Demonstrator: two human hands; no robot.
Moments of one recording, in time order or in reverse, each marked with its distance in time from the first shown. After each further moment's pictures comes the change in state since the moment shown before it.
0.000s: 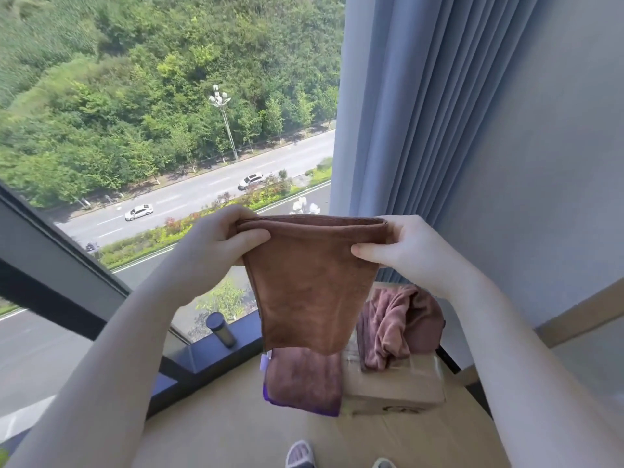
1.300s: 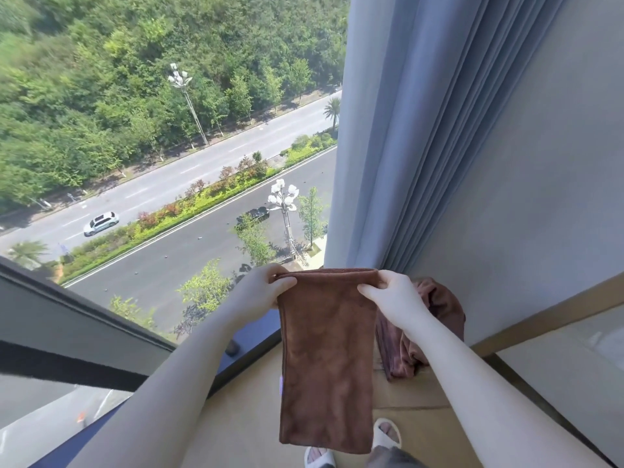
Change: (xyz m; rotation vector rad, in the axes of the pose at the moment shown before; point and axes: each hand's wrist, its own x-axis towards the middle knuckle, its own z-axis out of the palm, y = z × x) left_hand 0.106 -0.155 0.039 0.057 -0.291 -0.260; right_hand 0.086 0.138 0.076 0.036 0.327 0.365
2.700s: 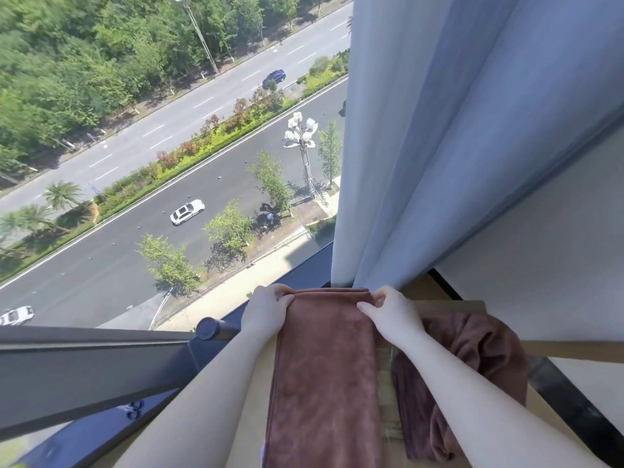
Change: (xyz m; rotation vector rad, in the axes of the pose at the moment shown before) left_hand 0.200 -0.121 0.072 0.301 0.119 -0.344; right_hand 0.201 0.112 0.046 -0.416 -0.130 0.276
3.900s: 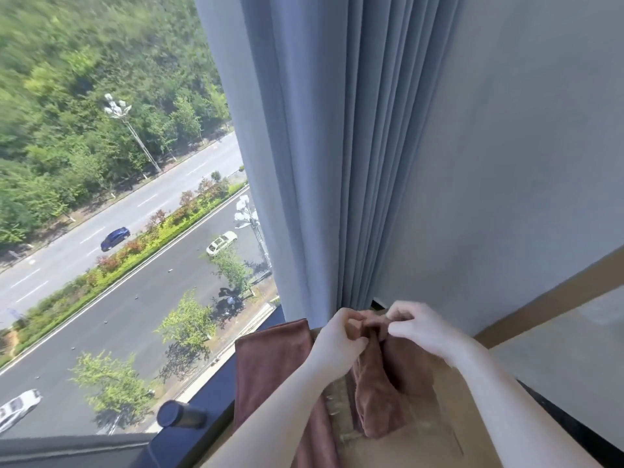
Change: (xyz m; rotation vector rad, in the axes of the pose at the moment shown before) left_hand -0.162 0.178 0.070 -0.165 -0.328 0.447; right_hand -0.152 0.062 -0.164 0.261 0.074 -0.120
